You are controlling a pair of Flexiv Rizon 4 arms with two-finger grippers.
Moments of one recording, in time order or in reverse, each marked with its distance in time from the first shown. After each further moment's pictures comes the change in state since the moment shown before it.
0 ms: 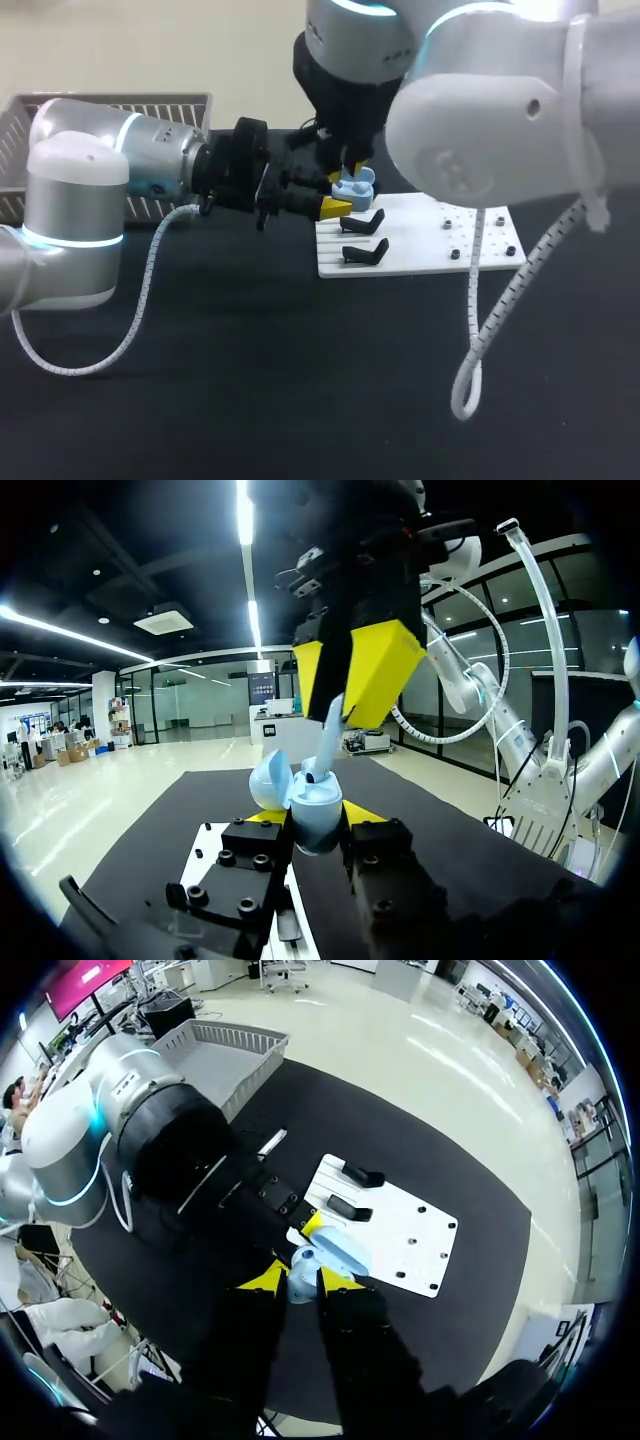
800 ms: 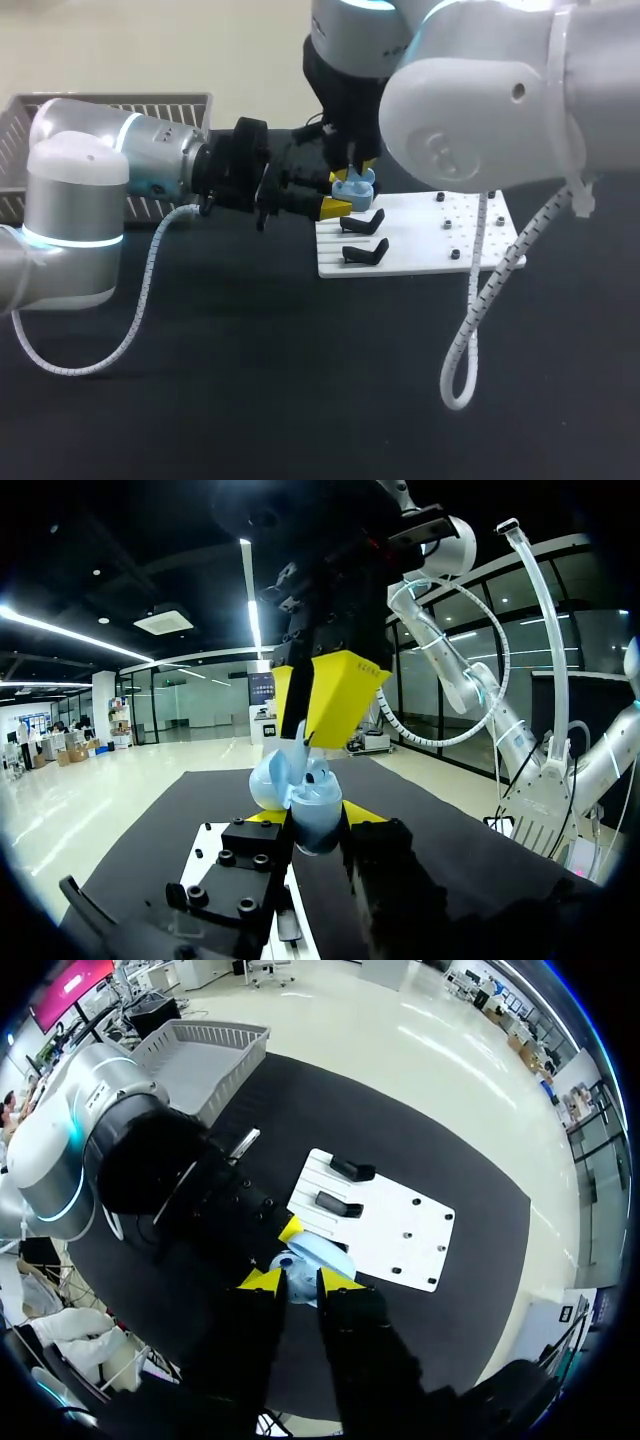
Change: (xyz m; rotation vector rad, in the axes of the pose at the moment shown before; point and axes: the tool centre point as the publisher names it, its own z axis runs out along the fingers) left arm 0.000 0.000 0.000 0.000 0.000 0.000; right arm -0.001 -0.011 0.009 0.011 0.031 0.045
